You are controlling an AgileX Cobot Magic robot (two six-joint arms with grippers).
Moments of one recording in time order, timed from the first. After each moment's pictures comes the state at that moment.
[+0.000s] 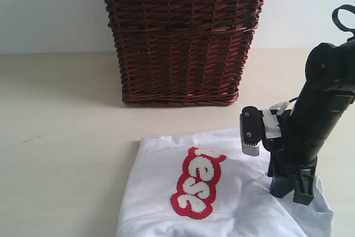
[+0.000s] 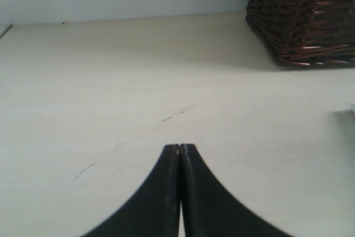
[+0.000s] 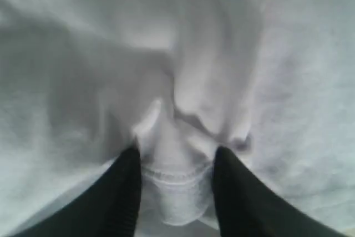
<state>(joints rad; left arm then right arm) -0.09 0.14 0.00 0.08 0.27 -0.08 0.29 1.83 -0.93 0.26 0.82 -1.25</state>
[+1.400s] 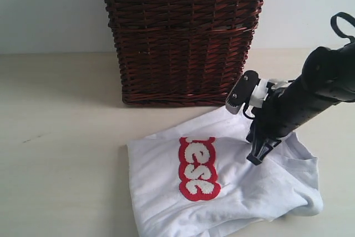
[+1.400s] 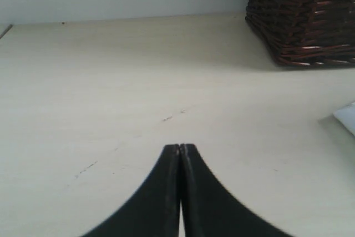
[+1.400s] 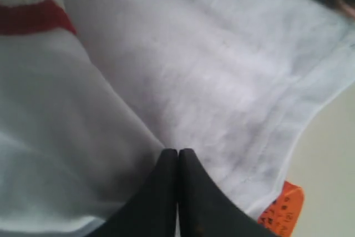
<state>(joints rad) -0.09 0.14 0.00 0.08 0.27 -0.08 0.29 1.88 -0.92 0.41 0.36 -1.06</state>
